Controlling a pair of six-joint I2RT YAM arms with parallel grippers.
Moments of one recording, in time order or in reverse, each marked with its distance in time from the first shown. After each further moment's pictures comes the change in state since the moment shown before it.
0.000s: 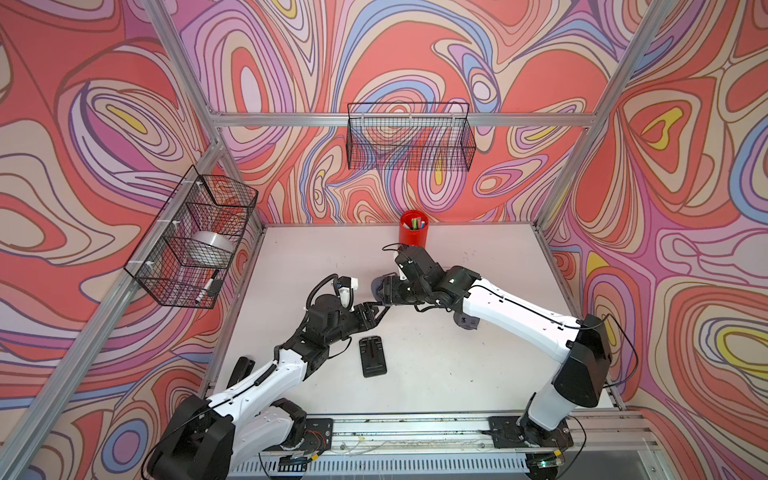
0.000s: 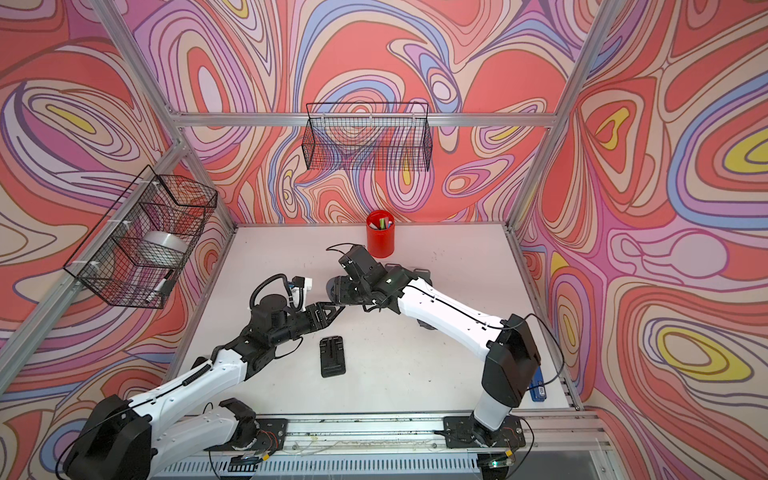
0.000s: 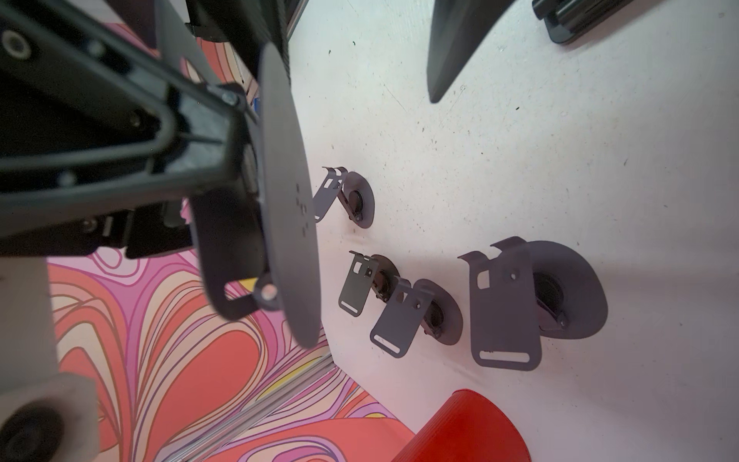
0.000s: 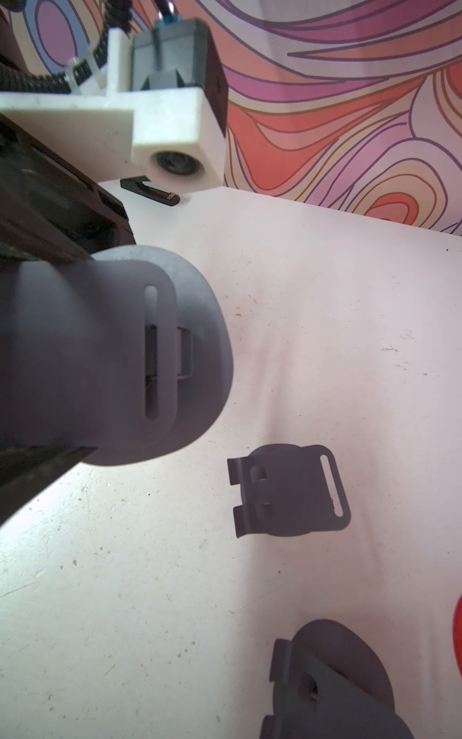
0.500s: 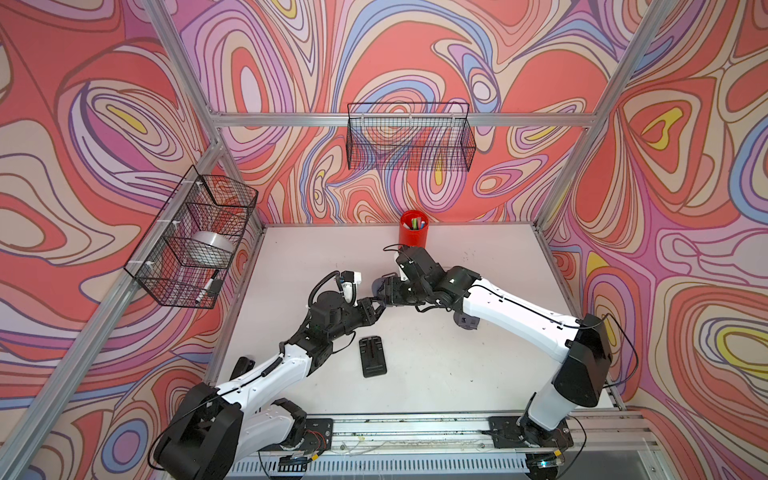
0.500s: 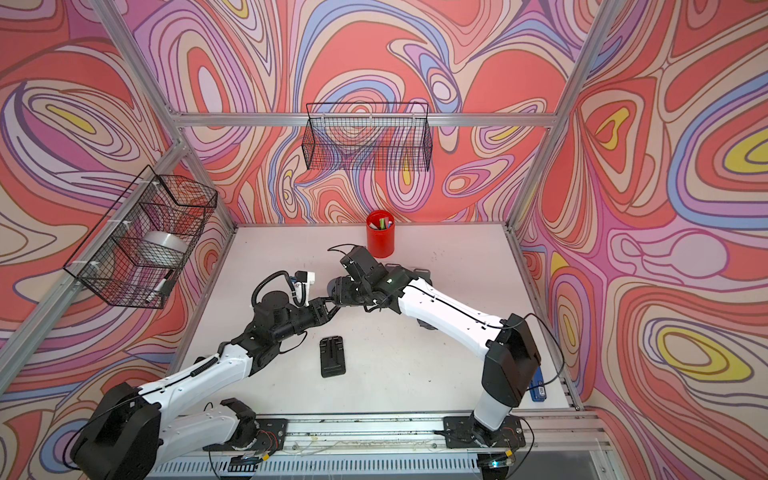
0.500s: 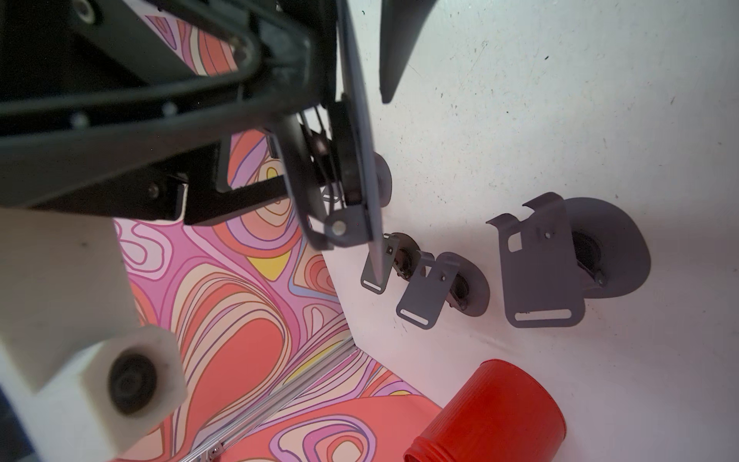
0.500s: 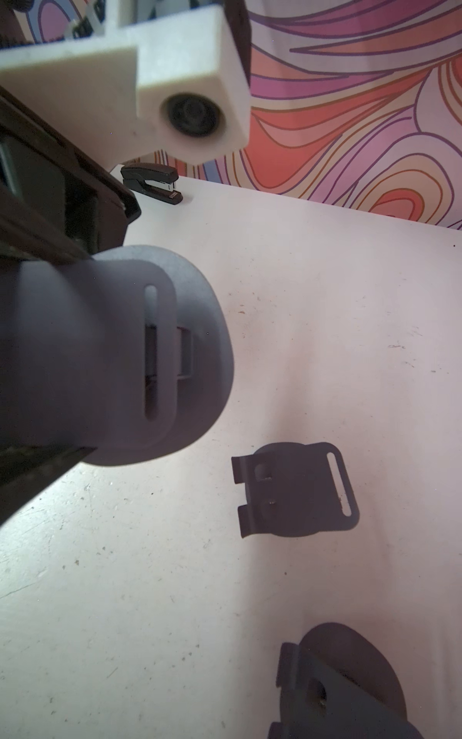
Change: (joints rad) left arm -0.007 0.059 0.019 0.116 0.005 0.017; right arm -0.009 0.000 -0.010 -0.002 -0.023 0.000
